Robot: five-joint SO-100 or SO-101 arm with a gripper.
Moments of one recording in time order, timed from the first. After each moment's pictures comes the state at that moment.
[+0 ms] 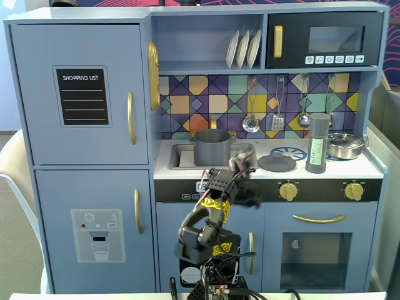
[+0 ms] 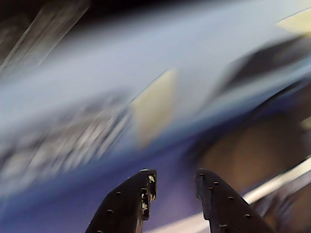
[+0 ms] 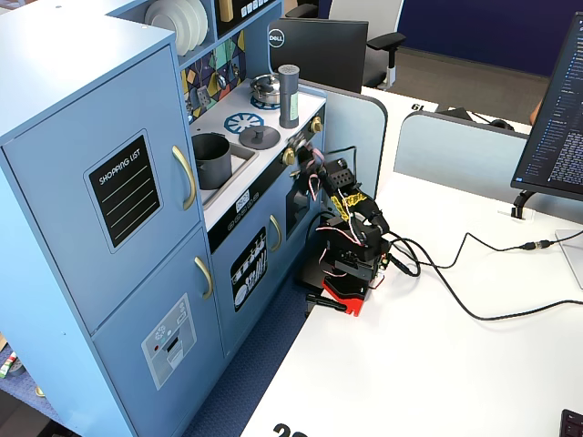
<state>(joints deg) 41.2 160.9 139.1 65.7 -91.7</state>
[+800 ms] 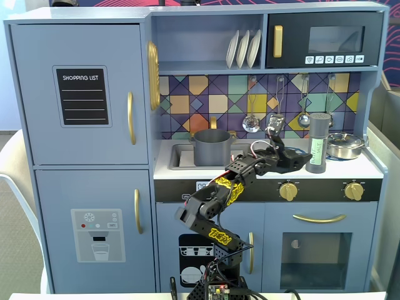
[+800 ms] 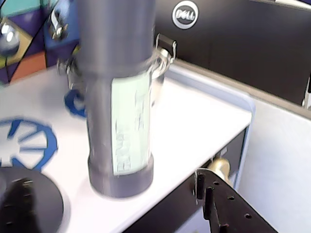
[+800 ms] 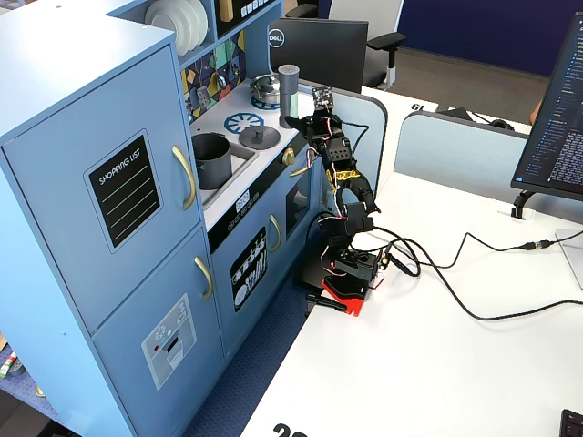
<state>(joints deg) 55.7 139.7 125.5 19.8 -85.0</state>
